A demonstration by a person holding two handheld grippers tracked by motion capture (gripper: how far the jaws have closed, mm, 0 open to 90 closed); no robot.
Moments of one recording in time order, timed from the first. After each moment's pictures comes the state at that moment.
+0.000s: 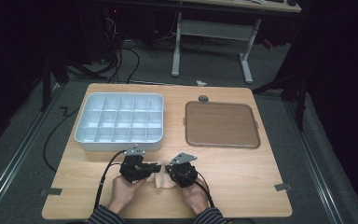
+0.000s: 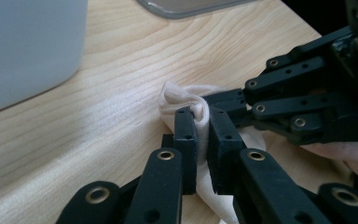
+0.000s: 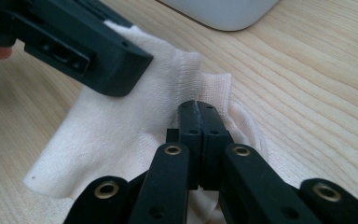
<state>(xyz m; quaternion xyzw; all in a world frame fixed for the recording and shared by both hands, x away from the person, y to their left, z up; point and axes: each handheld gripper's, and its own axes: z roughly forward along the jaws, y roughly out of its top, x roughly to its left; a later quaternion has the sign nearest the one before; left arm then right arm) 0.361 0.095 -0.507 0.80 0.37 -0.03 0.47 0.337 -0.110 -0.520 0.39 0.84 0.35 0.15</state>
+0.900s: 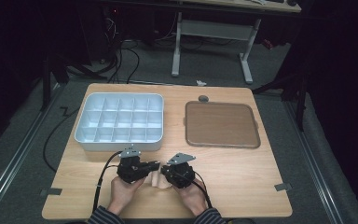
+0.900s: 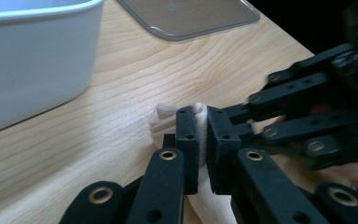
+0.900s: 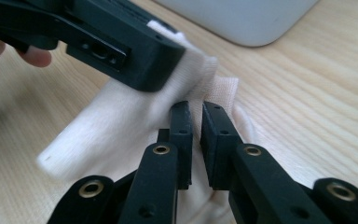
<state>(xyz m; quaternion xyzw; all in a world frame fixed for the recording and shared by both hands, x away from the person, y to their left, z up) 0.356 0.103 -0.504 0.78 0.37 -0.01 0.50 0.332 -0.103 -0.511 0.38 0.83 0.37 0.13</state>
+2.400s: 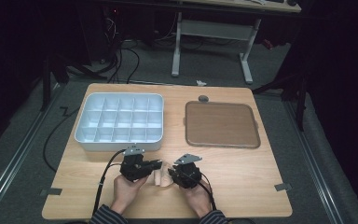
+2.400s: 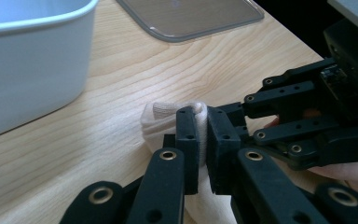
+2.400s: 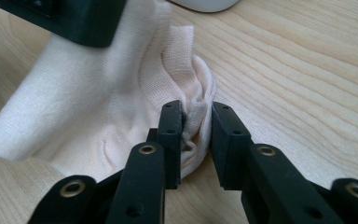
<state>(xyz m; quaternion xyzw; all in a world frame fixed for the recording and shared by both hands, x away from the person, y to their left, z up) 0.358 0.090 -0.498 0.79 0.38 -0.01 0.49 0.334 -0.121 -0.521 0.42 0.83 0.35 0.14</state>
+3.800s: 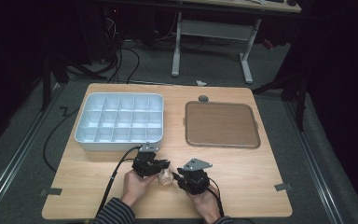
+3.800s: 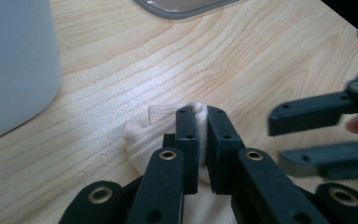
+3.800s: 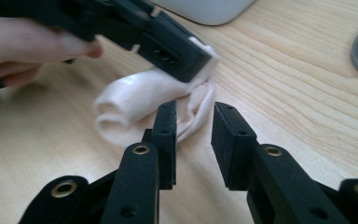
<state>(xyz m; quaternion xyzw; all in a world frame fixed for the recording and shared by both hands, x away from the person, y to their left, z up) 0.378 0.059 -0.516 0.82 0.37 -0.01 0.44 0.308 -0.141 -0.507 0.40 0.82 0.38 0.15</state>
